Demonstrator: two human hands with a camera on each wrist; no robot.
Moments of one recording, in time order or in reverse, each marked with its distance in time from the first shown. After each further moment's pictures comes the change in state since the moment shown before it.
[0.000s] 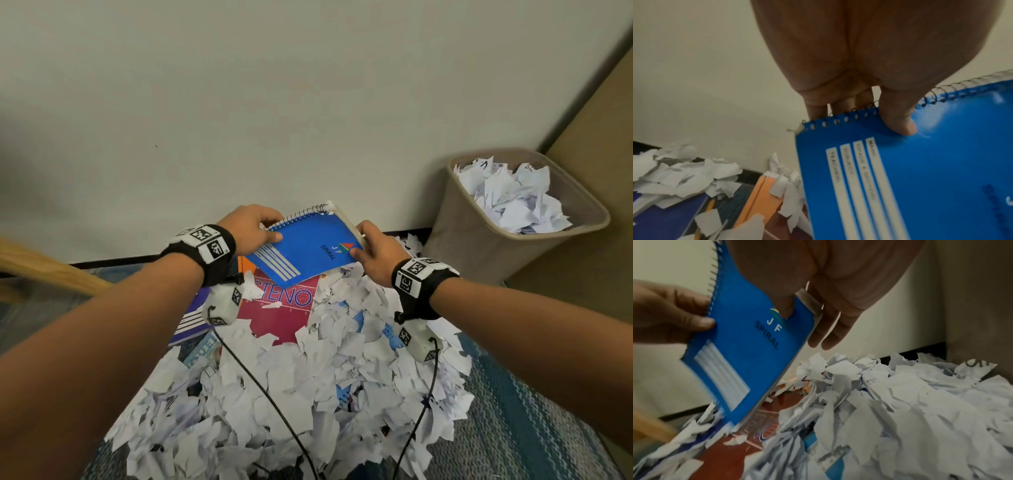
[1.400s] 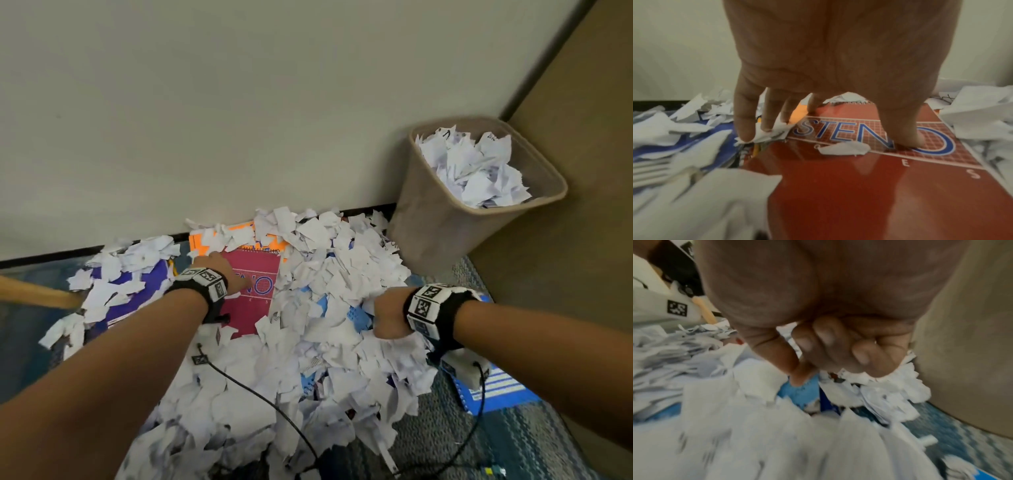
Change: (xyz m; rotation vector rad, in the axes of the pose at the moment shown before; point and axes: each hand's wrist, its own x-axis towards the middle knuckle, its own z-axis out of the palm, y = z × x) left_hand 0.021 -0.039 0.122 0.462 -0.187 -0.536; right_hand -0.076 0.064 -0.011 -0.760 -0.806 0.208
